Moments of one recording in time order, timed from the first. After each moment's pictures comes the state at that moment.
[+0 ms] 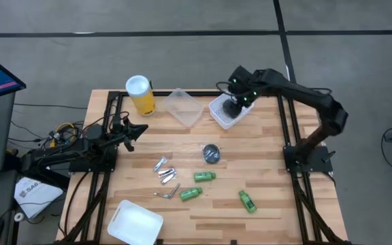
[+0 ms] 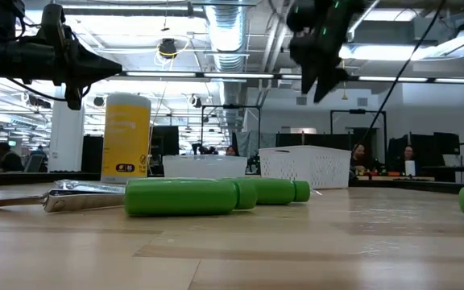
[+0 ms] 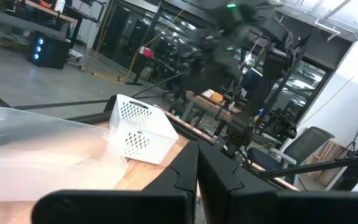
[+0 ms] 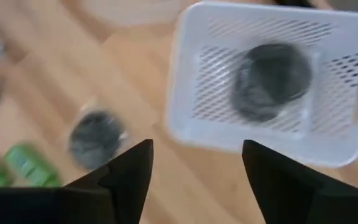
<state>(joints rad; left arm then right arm) 0.26 0.12 0.02 0.21 -0.13 -0.45 -0.50 1.58 1.52 -1.16 -0.05 0.24</state>
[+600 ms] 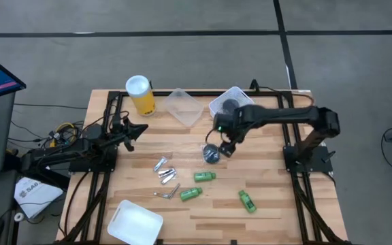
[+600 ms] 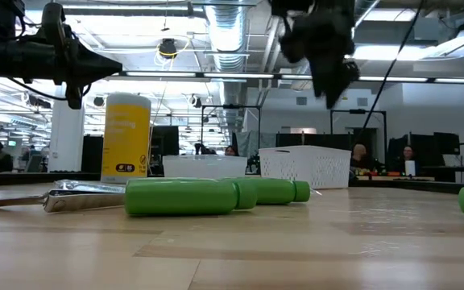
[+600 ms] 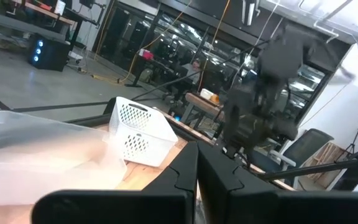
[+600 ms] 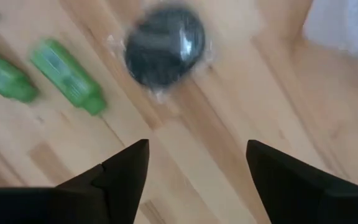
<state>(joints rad) 0.26 0.13 0.02 0.22 -0.13 -0.45 -0.09 1.68 1.42 -1.17 -0.03 0.51</state>
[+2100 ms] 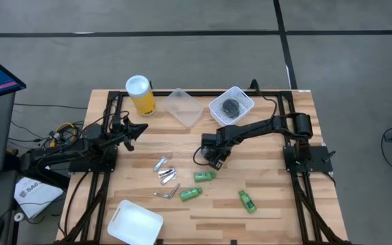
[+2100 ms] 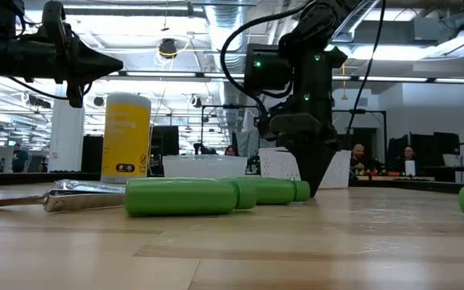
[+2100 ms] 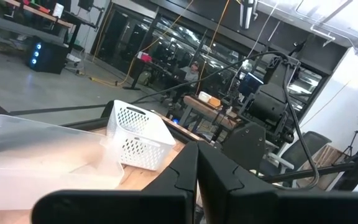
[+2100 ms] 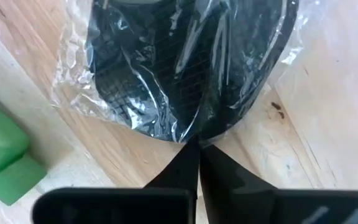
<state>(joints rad) 0.26 0.15 0.02 0.26 -0.13 -0.45 -0.03 1.97 1.26 -0.79 -0.06 0.48</state>
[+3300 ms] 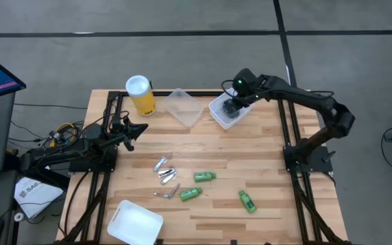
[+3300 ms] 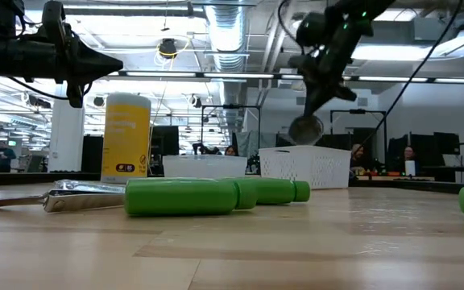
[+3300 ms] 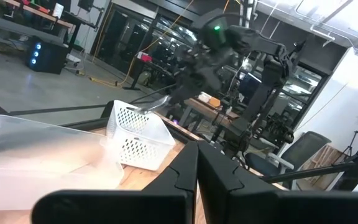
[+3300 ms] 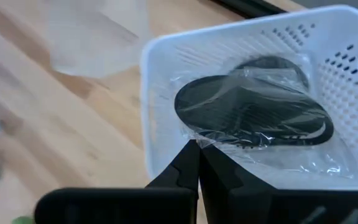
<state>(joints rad) 0.26 0.15 0.02 0.26 -0.13 -0.45 -0.60 1.52 1.26 -0.81 -0.06 0.40</state>
